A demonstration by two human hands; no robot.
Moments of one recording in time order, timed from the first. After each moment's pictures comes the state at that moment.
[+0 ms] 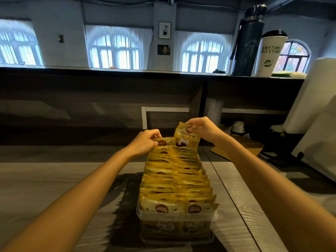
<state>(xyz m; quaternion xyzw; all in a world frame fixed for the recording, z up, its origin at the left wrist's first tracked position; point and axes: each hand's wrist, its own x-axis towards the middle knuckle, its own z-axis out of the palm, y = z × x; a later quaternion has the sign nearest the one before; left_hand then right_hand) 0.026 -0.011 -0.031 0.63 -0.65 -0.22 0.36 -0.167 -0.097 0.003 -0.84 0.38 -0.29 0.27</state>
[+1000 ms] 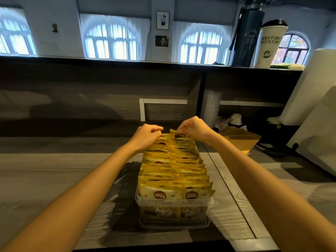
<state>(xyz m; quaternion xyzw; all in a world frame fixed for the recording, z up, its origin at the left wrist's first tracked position) 0.010 -0.005 -0.040 0.66 -0.63 -0.19 0.37 -0.154 -0.089 -0.020 -0.87 0.38 -0.24 0.21</state>
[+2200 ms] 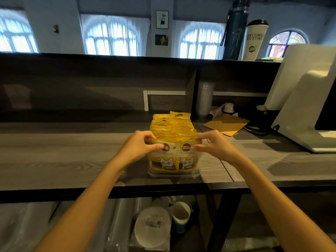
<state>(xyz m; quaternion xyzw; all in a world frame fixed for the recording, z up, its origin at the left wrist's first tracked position) -0.027 0.149 -0.056 0.68 -0.61 -0.20 0.36 -0.247 0.063 -0.052 -0.85 0.37 -0.26 0.27</state>
